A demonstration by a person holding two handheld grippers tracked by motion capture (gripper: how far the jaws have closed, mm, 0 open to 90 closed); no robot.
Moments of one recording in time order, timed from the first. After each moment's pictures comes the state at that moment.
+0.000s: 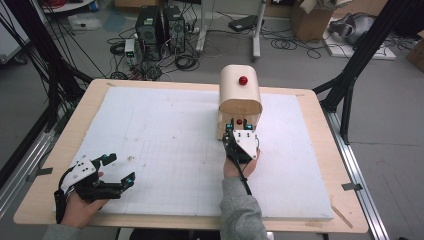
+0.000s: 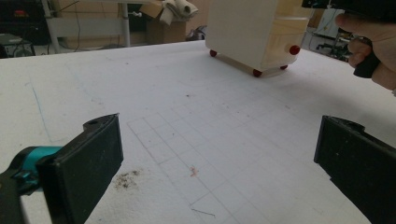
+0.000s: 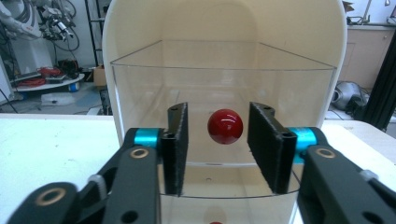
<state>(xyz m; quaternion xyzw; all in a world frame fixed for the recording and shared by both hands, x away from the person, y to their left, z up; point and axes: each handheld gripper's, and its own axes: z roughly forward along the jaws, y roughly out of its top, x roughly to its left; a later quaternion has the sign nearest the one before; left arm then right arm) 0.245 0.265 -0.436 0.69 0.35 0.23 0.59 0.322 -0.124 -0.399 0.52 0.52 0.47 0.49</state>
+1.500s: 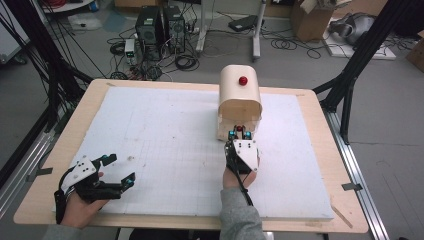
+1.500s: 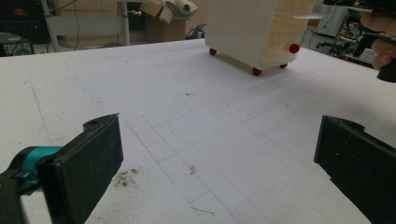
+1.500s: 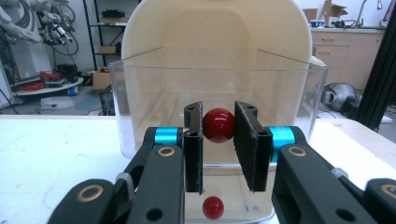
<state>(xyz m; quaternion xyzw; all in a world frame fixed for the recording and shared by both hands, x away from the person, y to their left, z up) 0.244 0.265 -0.437 0.69 0.35 0.23 0.59 0.290 -0.122 -0.396 0.52 0.51 0.47 0.50</state>
